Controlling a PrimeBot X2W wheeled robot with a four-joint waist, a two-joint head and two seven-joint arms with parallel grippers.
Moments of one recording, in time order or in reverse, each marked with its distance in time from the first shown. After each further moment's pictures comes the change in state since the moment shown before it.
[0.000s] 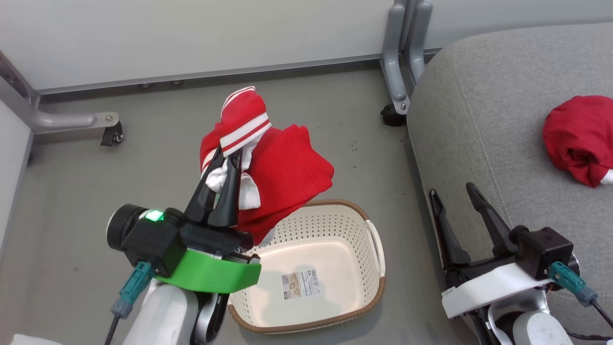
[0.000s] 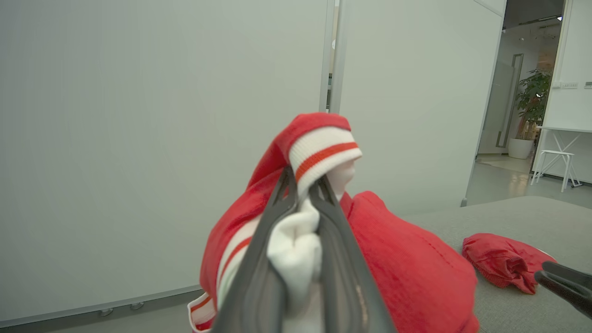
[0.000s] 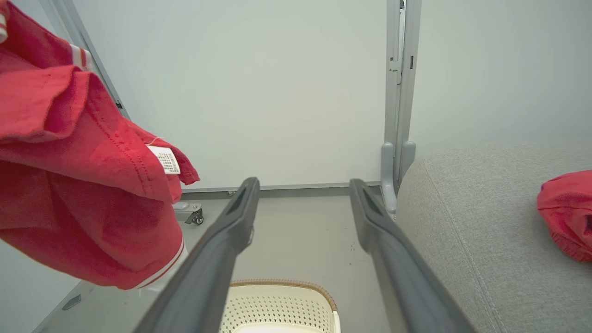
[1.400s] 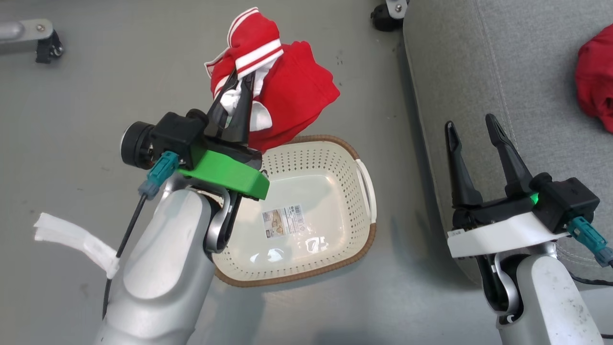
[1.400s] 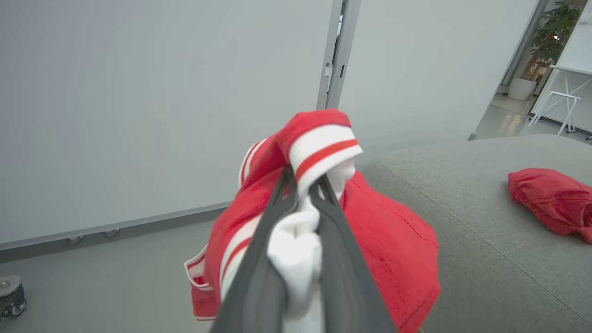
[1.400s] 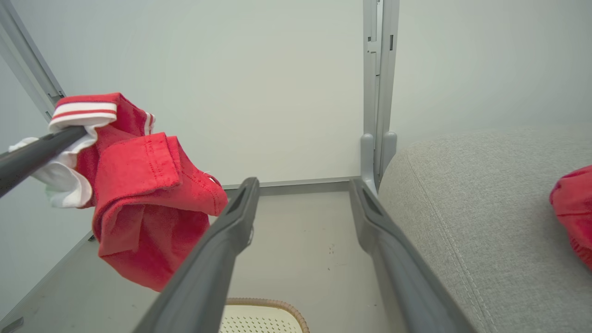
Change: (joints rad) left arm -0.391 -0.050 -0.057 0.425 -0.043 -0.014 0.000; right arm -0.214 0.000 -0.036 0.073 -0.007 0.000 -0.113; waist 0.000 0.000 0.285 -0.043
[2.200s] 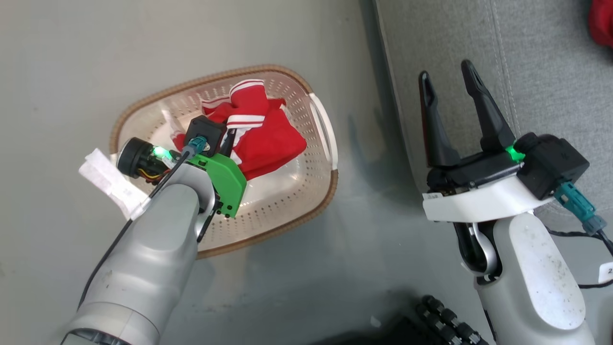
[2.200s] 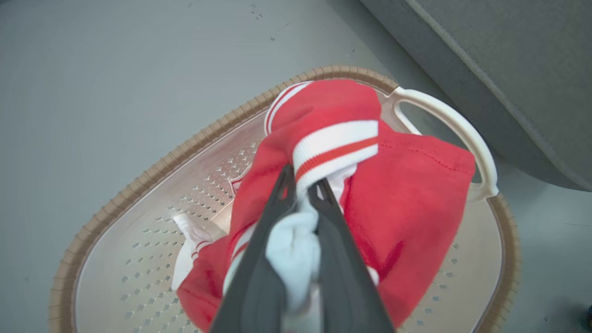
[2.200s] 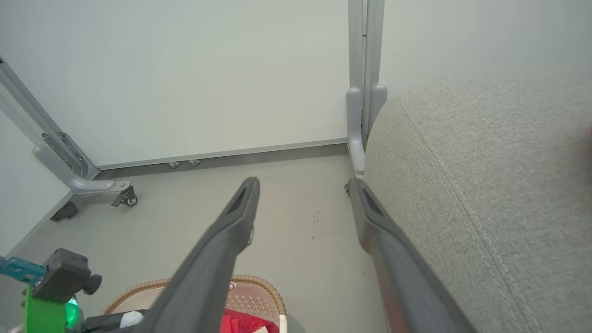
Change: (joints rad) left arm -0.268 -0.011 -0.188 0.764 0.072 -0.072 0.047; right arm -0.179 0.000 0.097 0.058 0.052 0.000 -0.087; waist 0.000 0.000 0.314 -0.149
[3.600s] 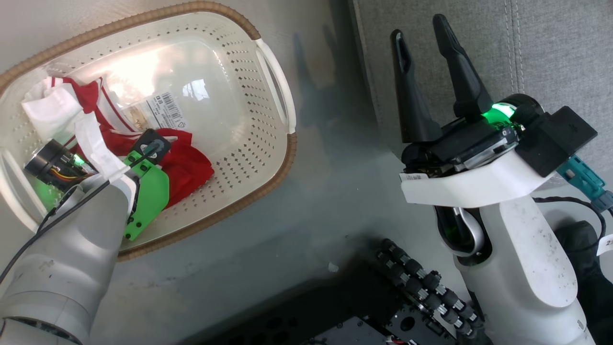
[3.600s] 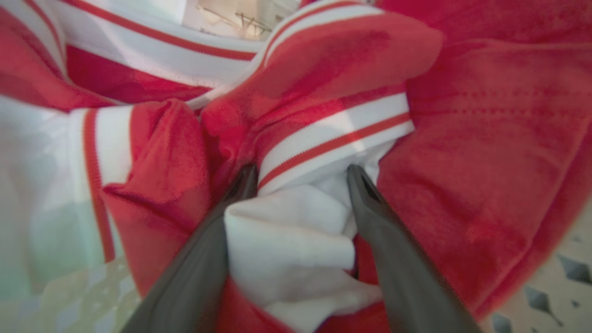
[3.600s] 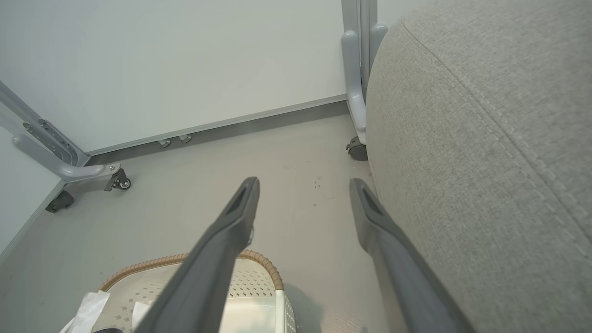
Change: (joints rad) left arm -0.087 0.172 -0.124 0.168 0.289 -0.025 0.443; right arm -0.118 -0.001 0.114 -0.065 0.156 0.000 0.001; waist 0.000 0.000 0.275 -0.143
